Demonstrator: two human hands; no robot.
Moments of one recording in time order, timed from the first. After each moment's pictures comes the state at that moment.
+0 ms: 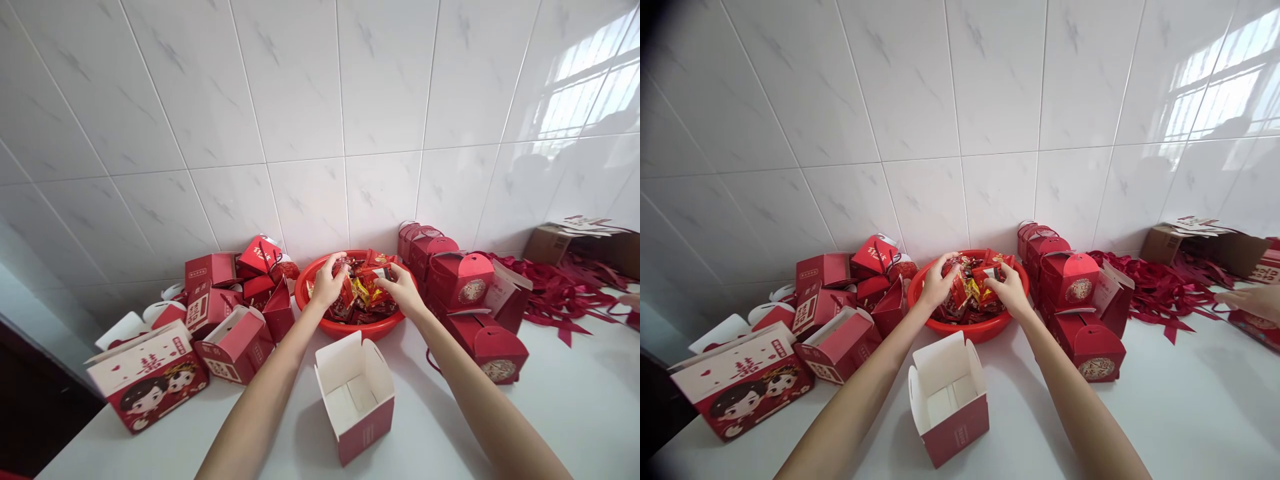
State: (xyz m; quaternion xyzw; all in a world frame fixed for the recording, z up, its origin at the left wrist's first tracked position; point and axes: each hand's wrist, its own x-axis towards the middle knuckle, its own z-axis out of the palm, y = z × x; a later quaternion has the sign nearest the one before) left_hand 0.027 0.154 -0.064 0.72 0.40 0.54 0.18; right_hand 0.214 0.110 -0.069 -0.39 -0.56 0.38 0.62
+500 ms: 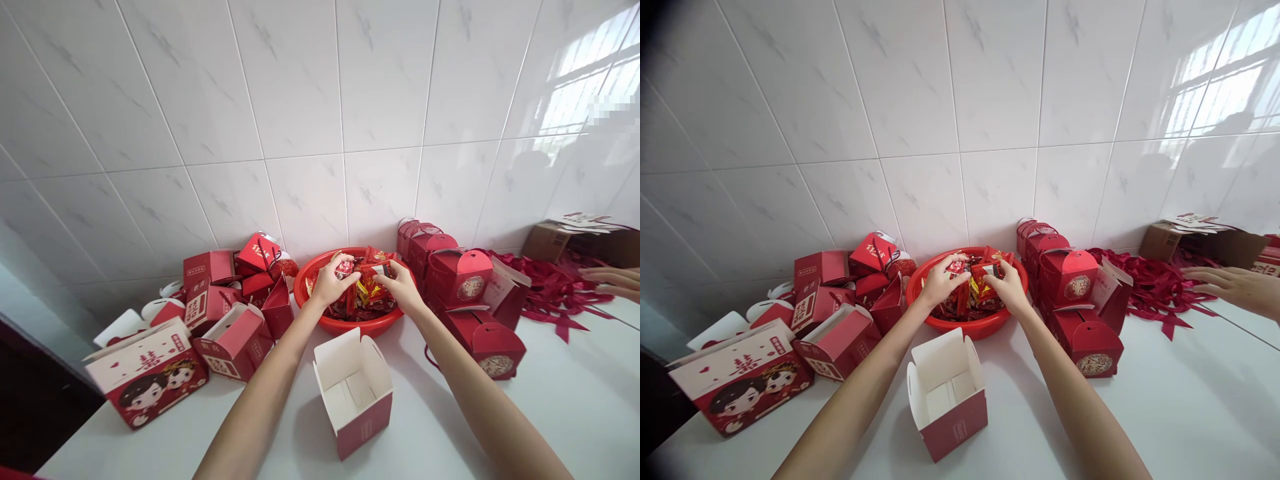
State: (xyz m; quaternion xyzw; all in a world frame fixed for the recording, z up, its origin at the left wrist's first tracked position) left_hand 0.028 0.146 -0.060 0.77 0.37 0.49 0.19; right_hand 0.214 0.111 -0.071 -0.39 -0.55 0.39 0.63
